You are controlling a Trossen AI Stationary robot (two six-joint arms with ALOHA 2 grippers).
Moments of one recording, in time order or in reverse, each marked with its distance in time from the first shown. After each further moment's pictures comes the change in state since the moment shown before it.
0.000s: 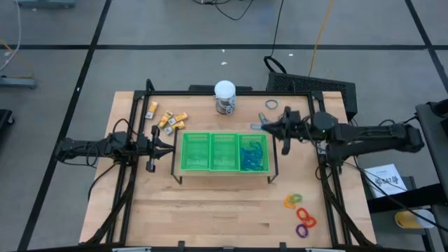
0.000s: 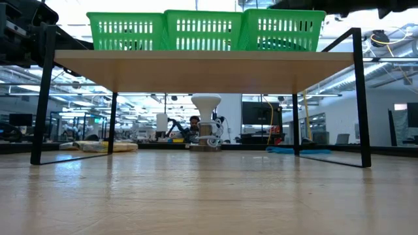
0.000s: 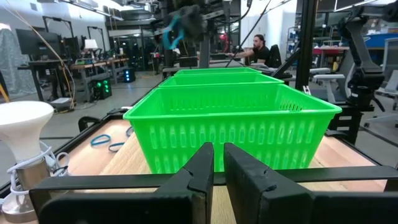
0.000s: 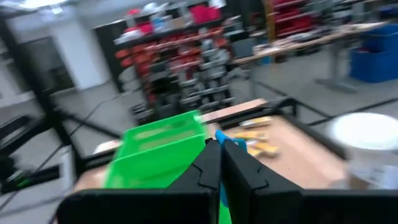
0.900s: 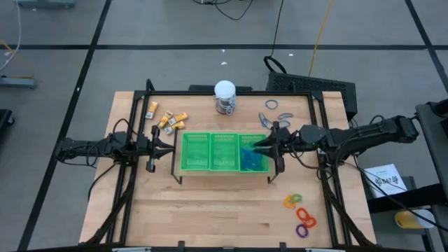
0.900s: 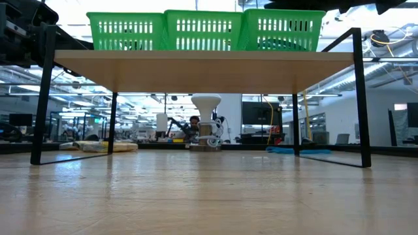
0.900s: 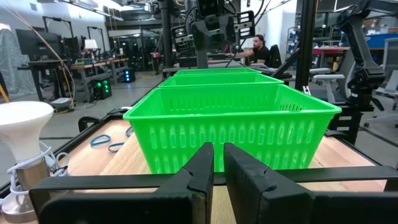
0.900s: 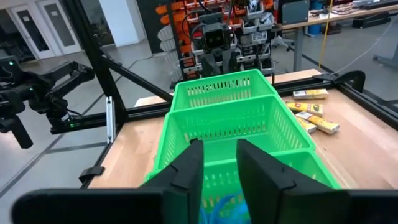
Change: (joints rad) left arm 0.000 0.000 0.000 0.000 0.000 0.000; right arm 0.189 0.147 0.033 0.000 0.000 -0.027
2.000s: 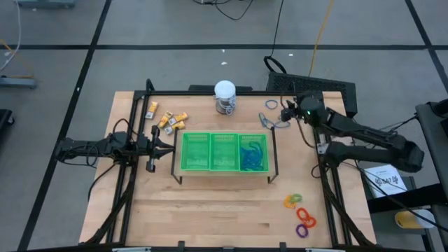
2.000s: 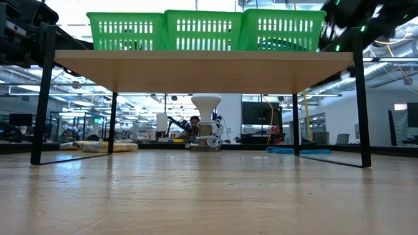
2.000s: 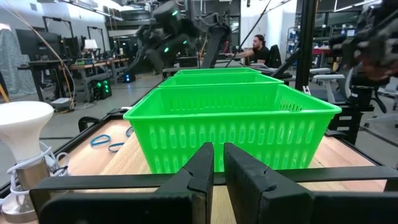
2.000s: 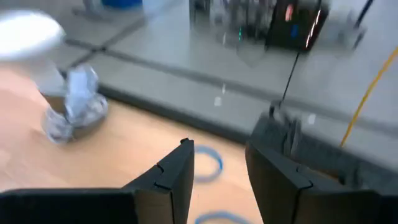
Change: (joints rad) left arm 0.000 0.000 0.000 0.000 0.000 0.000; right arm -0.654 -0.147 -0.080 -0.478 0.472 0.111
